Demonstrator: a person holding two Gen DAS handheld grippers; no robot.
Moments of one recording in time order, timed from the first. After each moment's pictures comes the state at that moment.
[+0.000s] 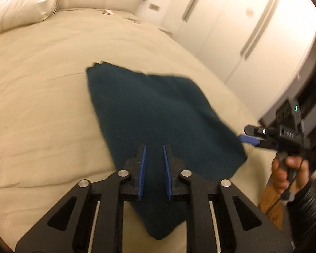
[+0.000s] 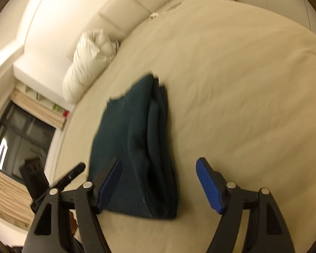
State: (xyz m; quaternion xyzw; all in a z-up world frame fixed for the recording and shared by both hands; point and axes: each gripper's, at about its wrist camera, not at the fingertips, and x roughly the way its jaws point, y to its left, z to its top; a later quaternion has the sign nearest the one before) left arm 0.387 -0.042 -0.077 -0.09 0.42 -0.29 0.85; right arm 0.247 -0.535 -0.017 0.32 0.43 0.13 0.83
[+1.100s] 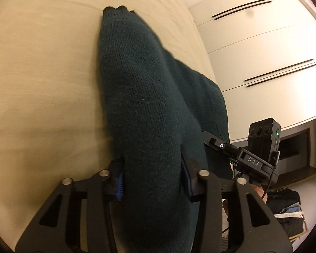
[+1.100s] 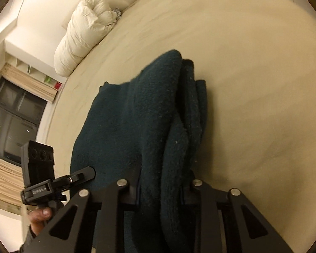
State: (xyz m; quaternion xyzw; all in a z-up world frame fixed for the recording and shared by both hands) left arm 0.480 -0.035 -0.133 -0.28 0.55 -0.31 0.72; right arm 0.342 -0.457 -0.029 0.23 0.52 0.15 0.81
